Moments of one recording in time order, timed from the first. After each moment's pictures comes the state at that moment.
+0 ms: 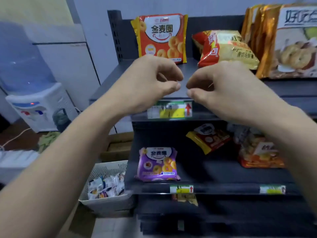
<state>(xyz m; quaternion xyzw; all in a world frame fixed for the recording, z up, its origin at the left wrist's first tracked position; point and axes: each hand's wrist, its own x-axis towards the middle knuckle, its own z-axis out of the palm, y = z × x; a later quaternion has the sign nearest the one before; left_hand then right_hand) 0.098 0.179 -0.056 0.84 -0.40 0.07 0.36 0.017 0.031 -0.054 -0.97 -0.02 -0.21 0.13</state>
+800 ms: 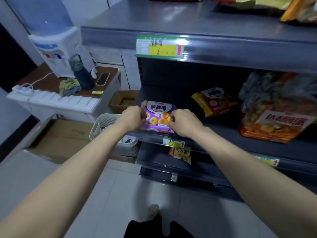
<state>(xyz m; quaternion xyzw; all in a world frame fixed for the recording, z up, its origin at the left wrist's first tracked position) 0.081 0.191 -0.277 0.97 -0.13 -0.11 0.15 0.039 0.020 -0.273 -0.98 0.00 0.09 0.17</state>
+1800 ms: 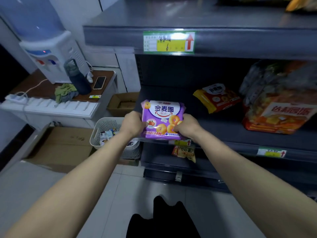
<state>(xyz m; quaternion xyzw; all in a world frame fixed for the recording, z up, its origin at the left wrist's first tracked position) 0.087 0.207 -0.305 0.95 -0.01 -0.12 0.29 0.043 0.036 -0.308 -0.86 0.21 0.12 0.44</state>
